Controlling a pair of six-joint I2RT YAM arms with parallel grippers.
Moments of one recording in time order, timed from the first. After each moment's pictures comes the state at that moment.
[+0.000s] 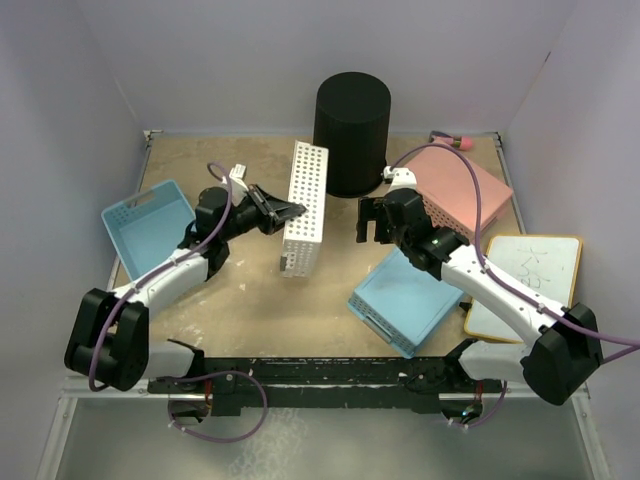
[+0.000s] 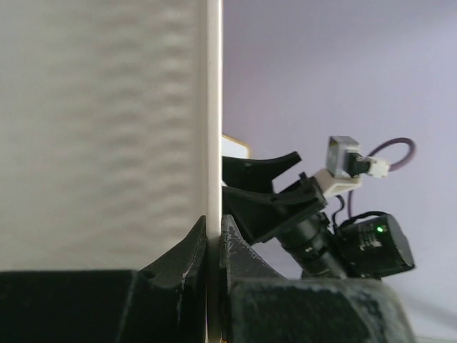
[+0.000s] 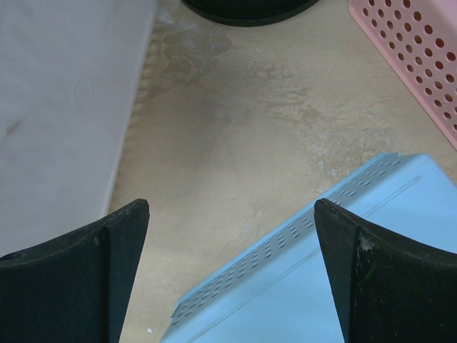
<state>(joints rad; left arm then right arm) -0.34 1.33 0.73 0.40 0.55 -1.29 0.62 1.24 0.96 -0.35 0.33 0.36</state>
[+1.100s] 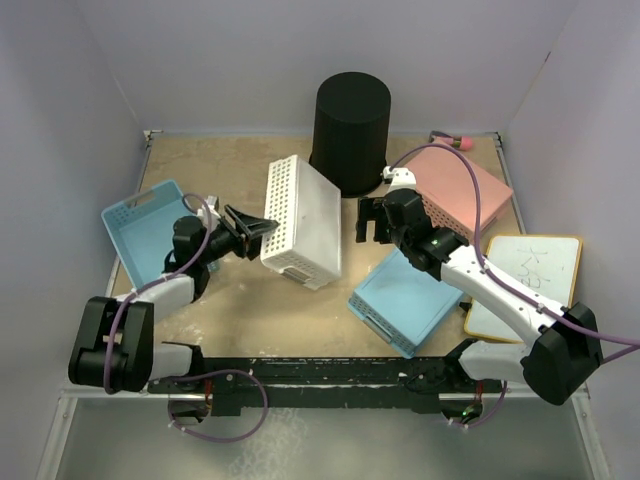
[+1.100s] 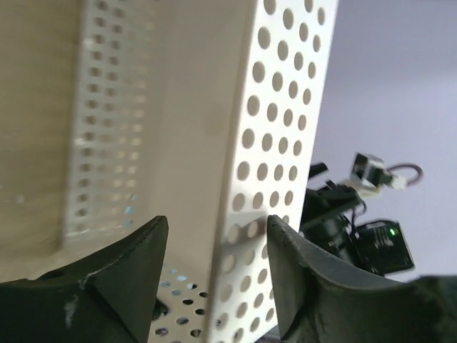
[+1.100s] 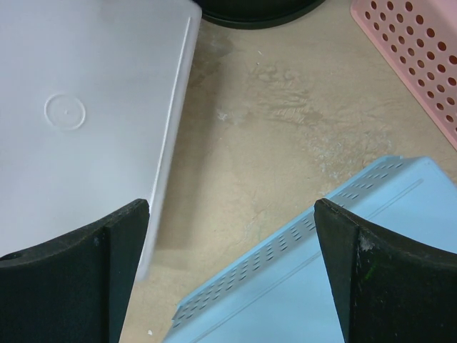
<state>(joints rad) -0.14 1.32 0.38 0.79 0.71 -1.50 0.62 1.24 0.96 -0.33 0.32 0.36</state>
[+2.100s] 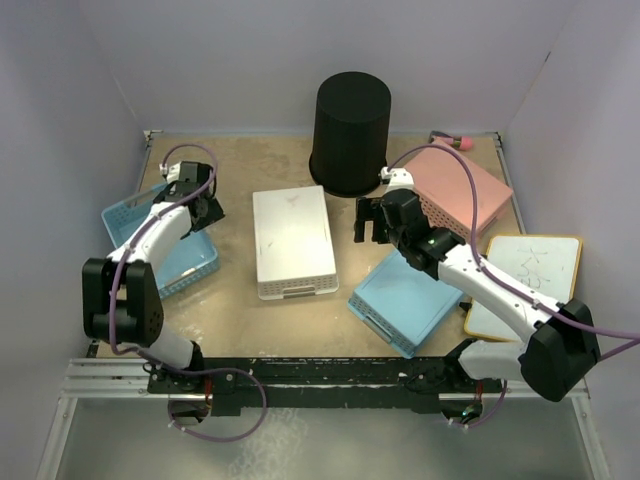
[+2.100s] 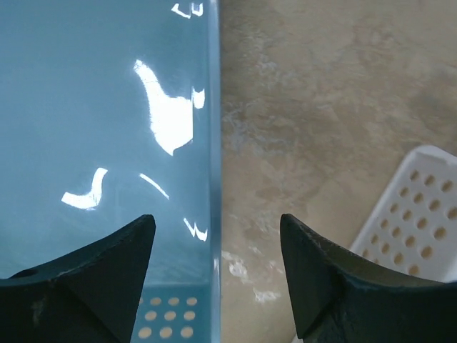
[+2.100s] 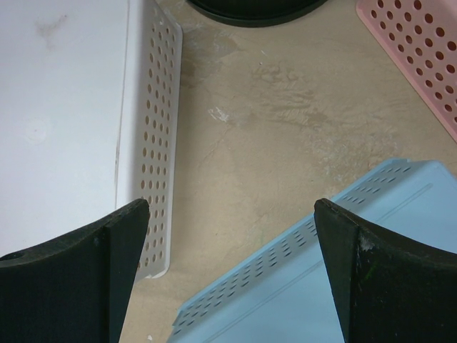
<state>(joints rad) -0.09 1.51 1.10 -0.57 -0.36 -0.57 0.62 1.27 0.95 -0.30 0.32 0.36</state>
